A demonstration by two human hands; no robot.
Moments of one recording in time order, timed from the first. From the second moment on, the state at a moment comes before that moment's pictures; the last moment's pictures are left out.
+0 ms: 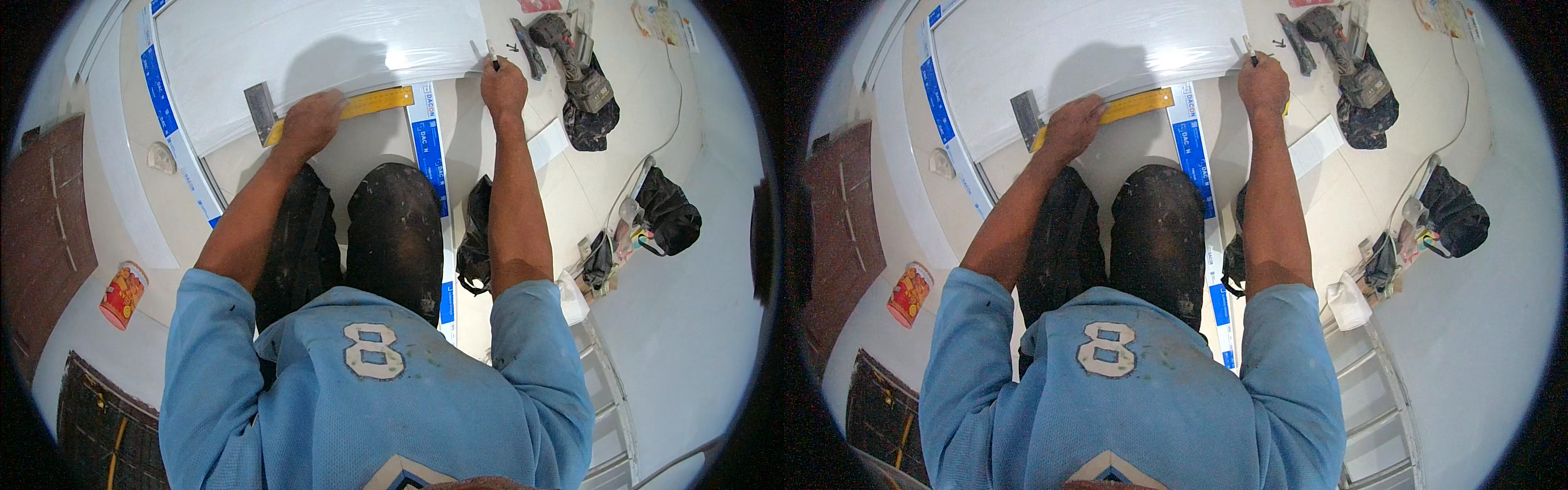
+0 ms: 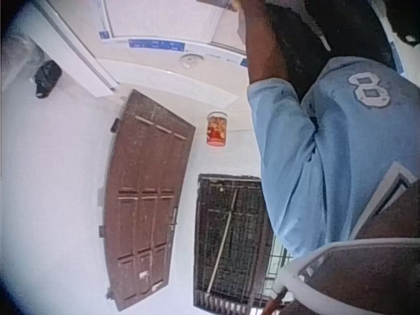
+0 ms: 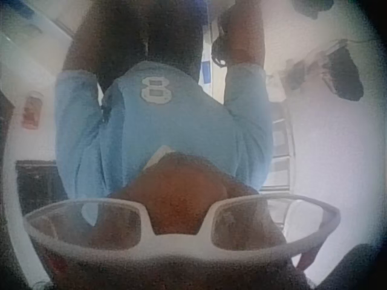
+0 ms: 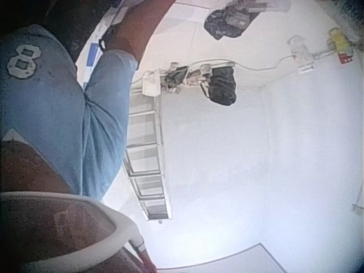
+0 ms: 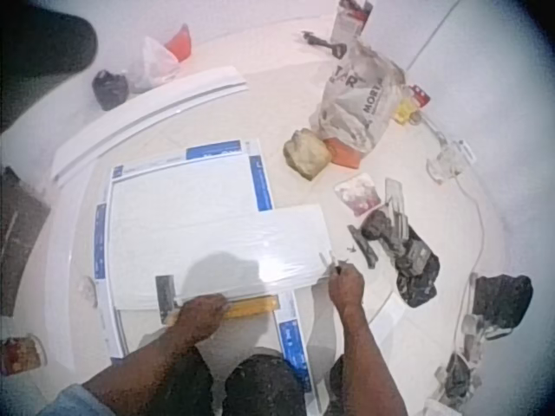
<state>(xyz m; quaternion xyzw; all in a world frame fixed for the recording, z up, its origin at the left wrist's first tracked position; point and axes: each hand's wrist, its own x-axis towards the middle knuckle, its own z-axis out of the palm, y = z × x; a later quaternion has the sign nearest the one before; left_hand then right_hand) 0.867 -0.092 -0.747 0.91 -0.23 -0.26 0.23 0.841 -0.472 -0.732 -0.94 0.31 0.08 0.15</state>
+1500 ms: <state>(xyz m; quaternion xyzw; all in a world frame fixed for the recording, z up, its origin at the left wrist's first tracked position) 0.866 -0.086 -0.752 0.90 -0.24 -0.23 0.27 0.765 -0.342 -0.764 -0.81 0.22 -0.13 0.53</state>
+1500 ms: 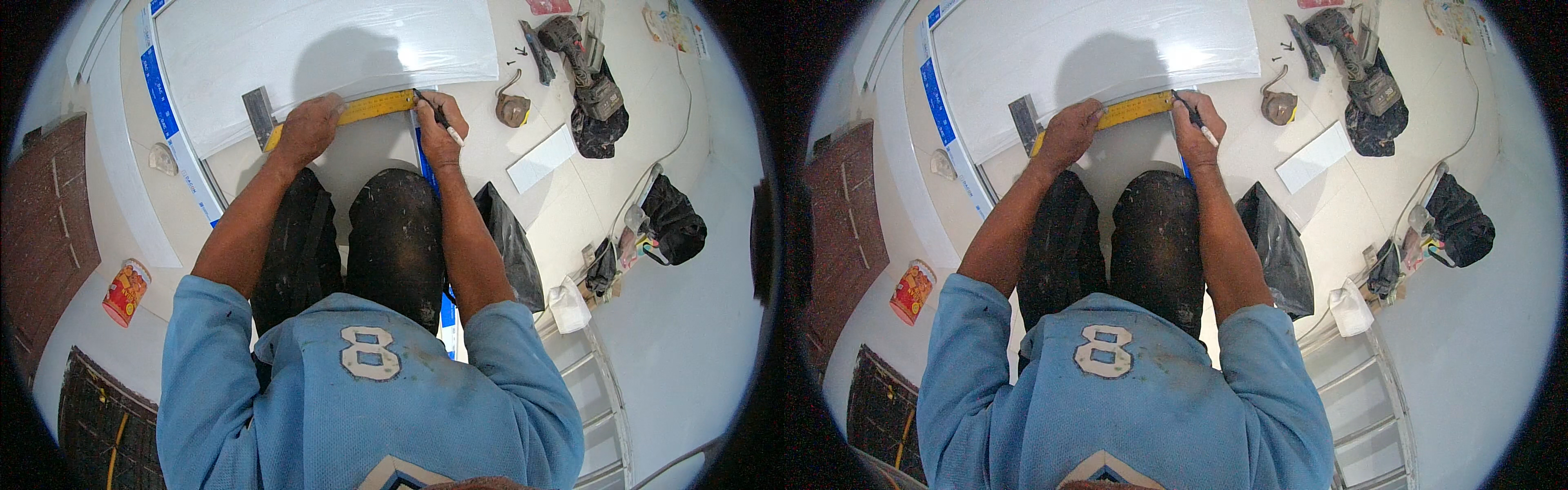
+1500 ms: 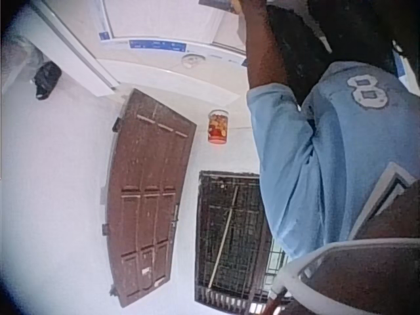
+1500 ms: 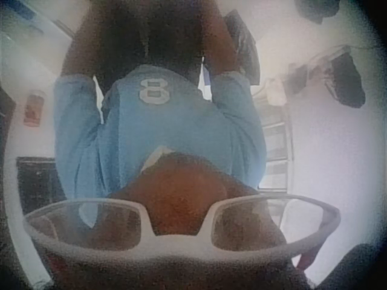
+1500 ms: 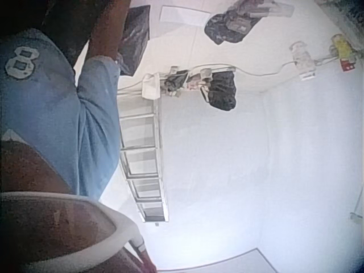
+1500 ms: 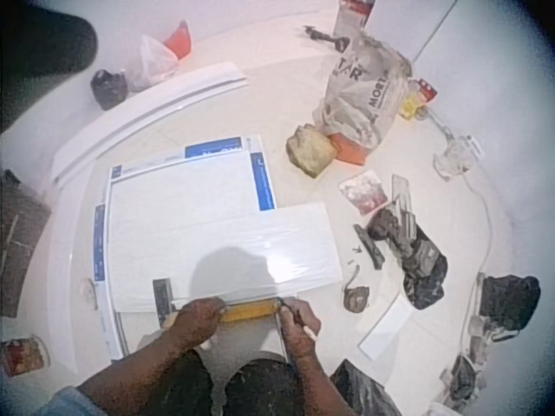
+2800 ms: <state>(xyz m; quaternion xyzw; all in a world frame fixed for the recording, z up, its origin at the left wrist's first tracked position) 0.951 -0.210 -0.718 0.72 0.23 -0.24 0.61 0.765 -0.288 -0.686 -0.52 0.41 0.13 0.74</state>
